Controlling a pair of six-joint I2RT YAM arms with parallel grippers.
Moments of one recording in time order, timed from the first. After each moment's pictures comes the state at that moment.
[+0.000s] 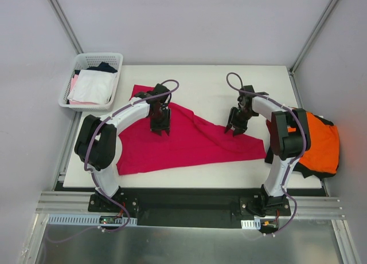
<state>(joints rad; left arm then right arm) -0.50 1.78 1.32 -0.84 0.12 -0.48 0.19 1.93 1.30 -0.79 -0.27 0.47</state>
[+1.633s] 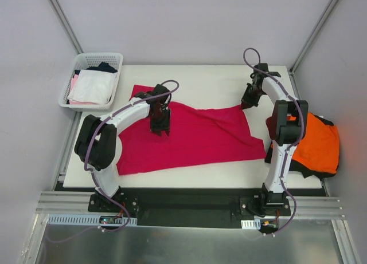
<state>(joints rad) -0.50 1.78 1.32 -0.84 0.12 -0.48 0.04 2.16 1.78 -0.89 -0.14 0.46</state>
